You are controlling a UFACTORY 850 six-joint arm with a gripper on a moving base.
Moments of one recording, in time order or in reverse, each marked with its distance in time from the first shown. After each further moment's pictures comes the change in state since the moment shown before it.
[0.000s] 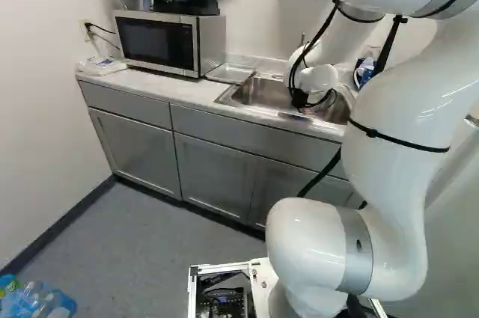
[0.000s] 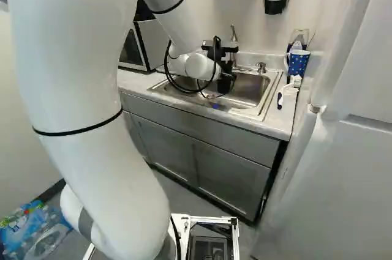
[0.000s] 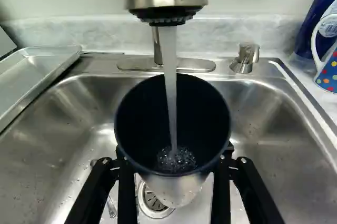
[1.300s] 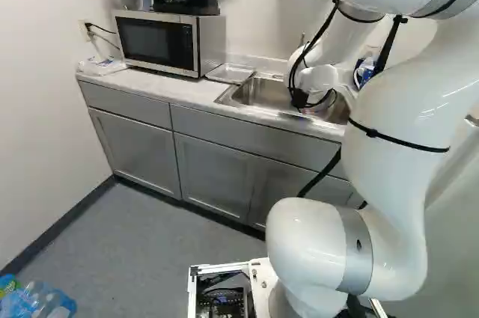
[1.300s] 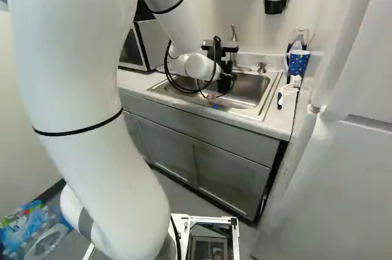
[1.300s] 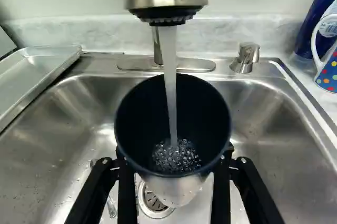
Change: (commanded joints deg) arm 0.0 0.0 0.0 0.0 0.0 0.0
